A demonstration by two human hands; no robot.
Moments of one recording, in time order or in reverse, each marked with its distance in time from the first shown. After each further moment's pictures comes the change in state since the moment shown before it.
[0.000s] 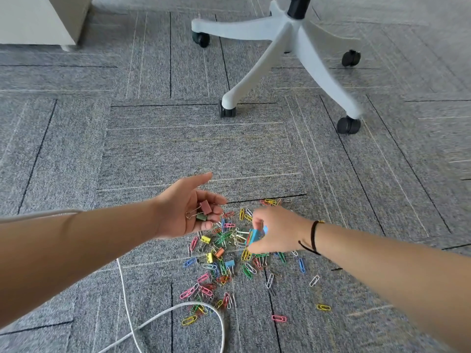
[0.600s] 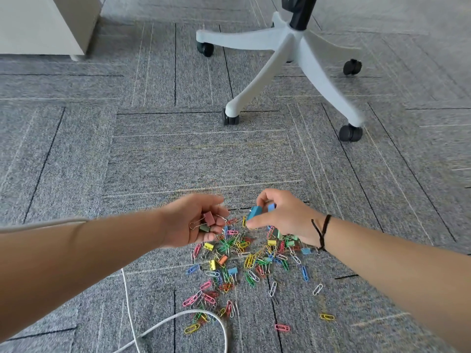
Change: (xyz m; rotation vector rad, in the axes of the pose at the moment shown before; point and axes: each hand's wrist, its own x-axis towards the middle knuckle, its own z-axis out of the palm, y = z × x) left_hand 0.001 -0.005 0.000 0.086 0.017 -0.025; right_hand 0.003 -0.007 -0.026 0.824 0.141 0.073
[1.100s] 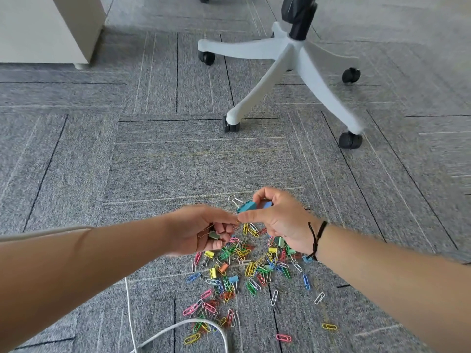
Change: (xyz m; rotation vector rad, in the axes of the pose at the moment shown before) left_hand -0.007 0.005 0.014 0.054 -0.069 0.038; right_hand -0.002 -0.018 0.011 0.440 0.043 -0.011
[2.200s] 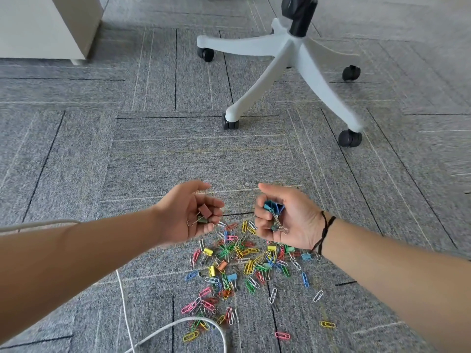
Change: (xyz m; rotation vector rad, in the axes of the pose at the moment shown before) left_hand 0.007 0.006 -0.022 -0.239 0.091 0.060; right_hand 0.004 -0.001 -0.018 0.454 -0.239 0.300
